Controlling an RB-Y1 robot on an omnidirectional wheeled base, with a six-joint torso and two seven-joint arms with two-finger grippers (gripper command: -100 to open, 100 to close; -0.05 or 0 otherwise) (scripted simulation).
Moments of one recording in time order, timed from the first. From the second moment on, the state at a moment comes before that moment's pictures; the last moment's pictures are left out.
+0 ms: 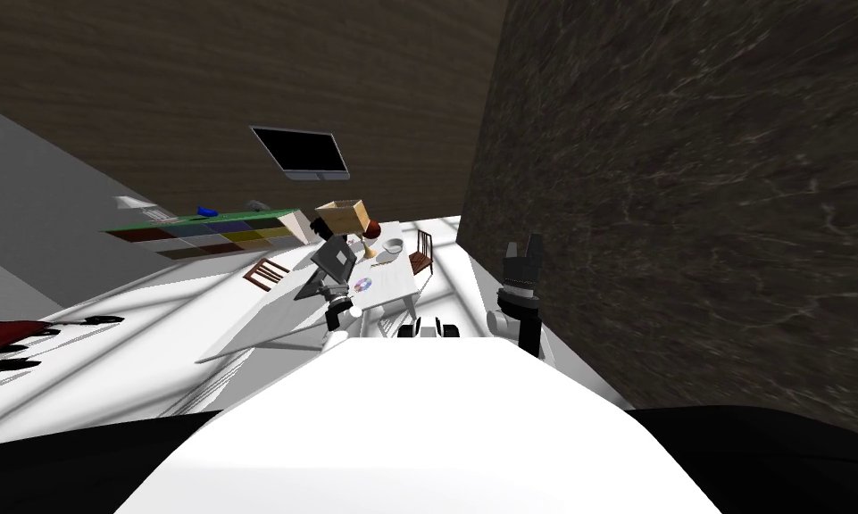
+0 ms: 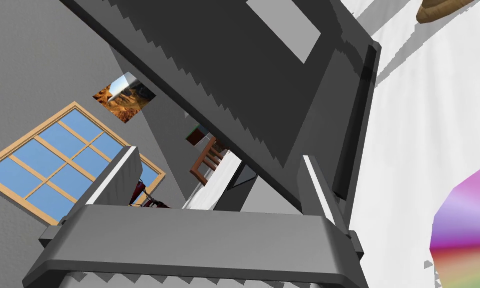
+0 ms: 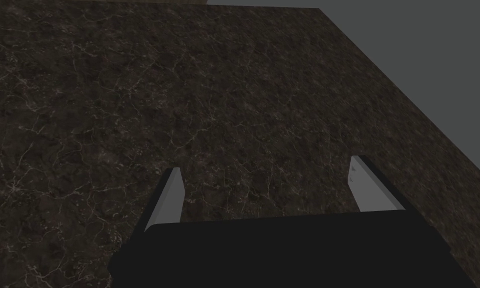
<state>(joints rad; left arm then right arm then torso) 0.01 0.21 0.38 -1.10 0.67 -0.64 0.26 0.46 0.04 -0.06 -2.31 0.02 -0.52 0.11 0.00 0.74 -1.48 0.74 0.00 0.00</state>
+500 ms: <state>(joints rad) -0.02 0.24 0.40 -1.06 0.69 -0.63 0.26 0.46 0.04 -0.06 -2.31 0.02 -0.52 0.11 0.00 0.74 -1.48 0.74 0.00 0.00</state>
